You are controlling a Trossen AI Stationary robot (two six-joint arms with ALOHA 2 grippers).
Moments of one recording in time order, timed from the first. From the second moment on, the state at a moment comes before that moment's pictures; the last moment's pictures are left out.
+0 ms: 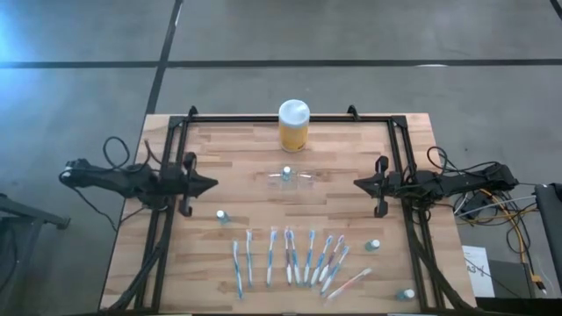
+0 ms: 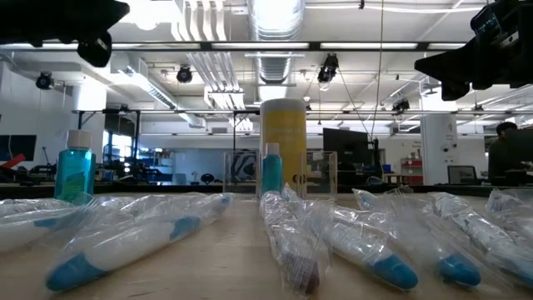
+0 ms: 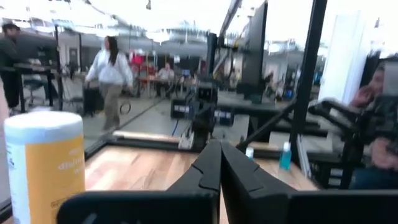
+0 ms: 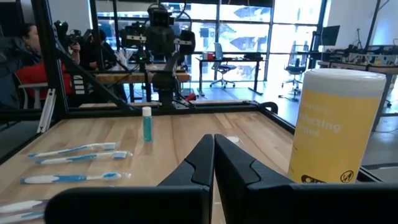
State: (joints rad) left arm -0.22 0.23 0.20 0.18 -0.25 -0.06; right arm 0.17 0.17 0.01 0.22 0.31 0.00
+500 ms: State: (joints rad) left arm -0.22 0.04 0.03 0.18 -0.30 -0.05; right arm 0.17 0.17 0.01 0.22 0.31 -0.01
